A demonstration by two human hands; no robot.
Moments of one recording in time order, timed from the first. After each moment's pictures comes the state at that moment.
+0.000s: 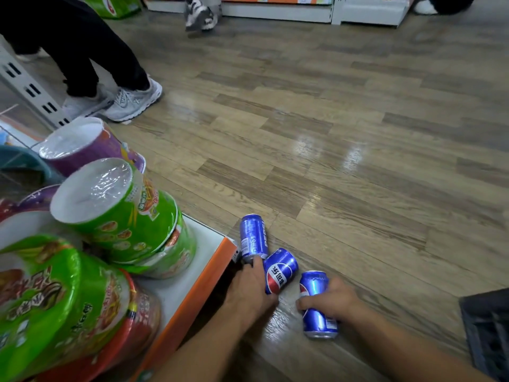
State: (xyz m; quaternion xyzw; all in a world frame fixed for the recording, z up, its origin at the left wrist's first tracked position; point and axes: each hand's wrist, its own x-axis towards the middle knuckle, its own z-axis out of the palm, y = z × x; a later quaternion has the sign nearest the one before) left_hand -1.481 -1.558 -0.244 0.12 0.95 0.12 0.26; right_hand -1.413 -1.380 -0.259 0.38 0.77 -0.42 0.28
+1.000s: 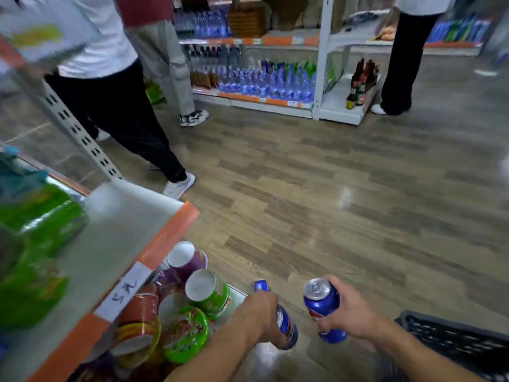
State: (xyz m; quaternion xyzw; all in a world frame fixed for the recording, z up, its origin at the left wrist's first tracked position) left_hand -1.419 -1.543 0.246 0.20 0.92 0.03 0.35; right_hand -1.344 -1.333 0.229 0.22 0.81 -0.51 0.18
